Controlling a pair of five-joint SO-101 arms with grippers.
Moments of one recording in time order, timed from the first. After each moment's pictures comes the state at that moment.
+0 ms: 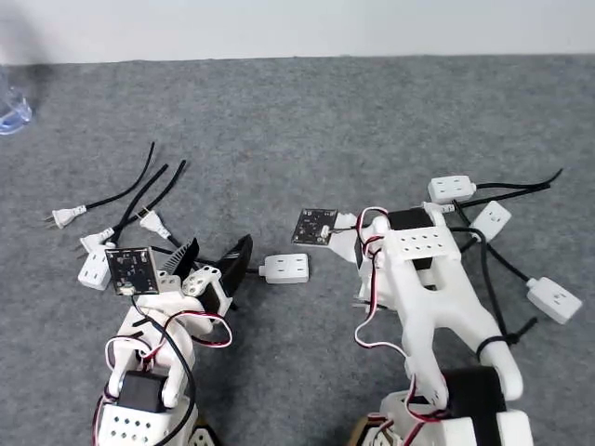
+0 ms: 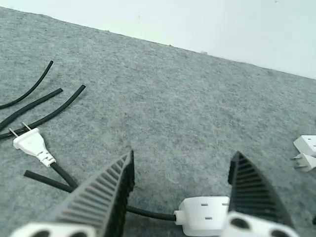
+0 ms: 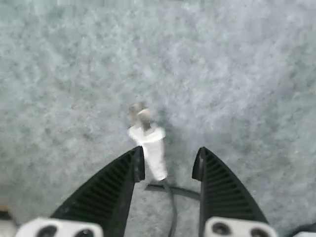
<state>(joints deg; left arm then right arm) 5.3 -96.6 97.3 36.2 22.6 -10.4 -10.1 36.9 67.3 63.3</state>
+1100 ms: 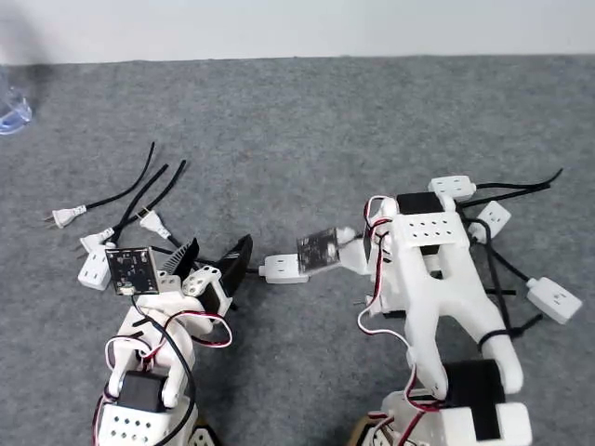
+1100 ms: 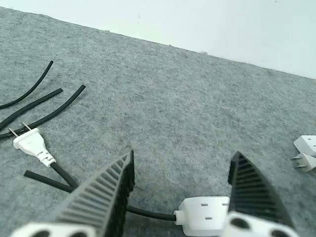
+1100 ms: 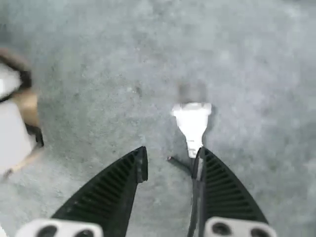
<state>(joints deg) 5.3 -96.6 97.3 36.2 22.6 -8.4 -7.1 28.4 86.2 89.5</state>
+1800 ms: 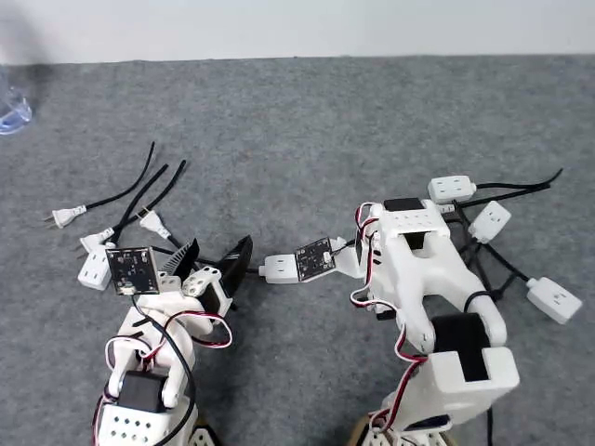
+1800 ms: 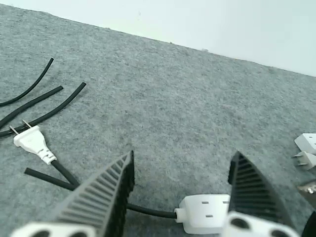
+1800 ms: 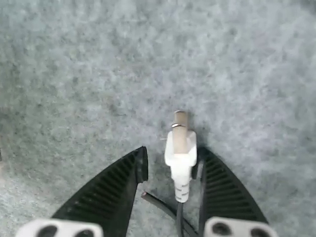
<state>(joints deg) 5.3 -96.6 97.3 36.7 22.6 -8.4 6.8 28.8 74.5 90.6</state>
